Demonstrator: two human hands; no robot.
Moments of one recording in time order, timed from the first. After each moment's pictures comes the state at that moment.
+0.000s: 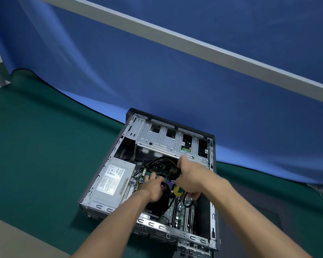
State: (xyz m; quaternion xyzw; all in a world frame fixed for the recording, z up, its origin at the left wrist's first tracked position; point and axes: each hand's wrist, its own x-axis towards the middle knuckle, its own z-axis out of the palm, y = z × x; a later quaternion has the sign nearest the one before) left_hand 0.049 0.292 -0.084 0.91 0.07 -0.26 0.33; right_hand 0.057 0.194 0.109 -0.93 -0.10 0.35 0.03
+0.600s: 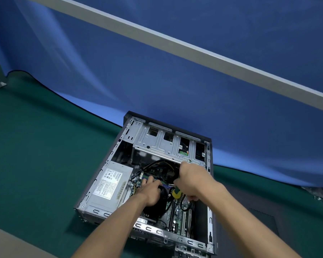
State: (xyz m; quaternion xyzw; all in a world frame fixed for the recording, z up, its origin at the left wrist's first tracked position) left_hand 0.050 0.292 -0.085 0.91 0.08 -0.25 0.33; right_hand 0.060 0.194 0.107 -0.94 -0.11 0.32 -0.03
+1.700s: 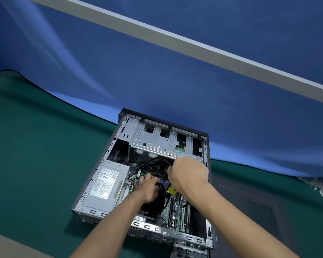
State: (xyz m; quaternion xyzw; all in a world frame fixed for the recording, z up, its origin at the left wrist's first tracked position) left_hand 0.050 0.295 -0.089 0.90 0.07 -0.25 0.35; right_hand 0.056 0.201 0.095 -0.97 -0.16 0.17 -0.09
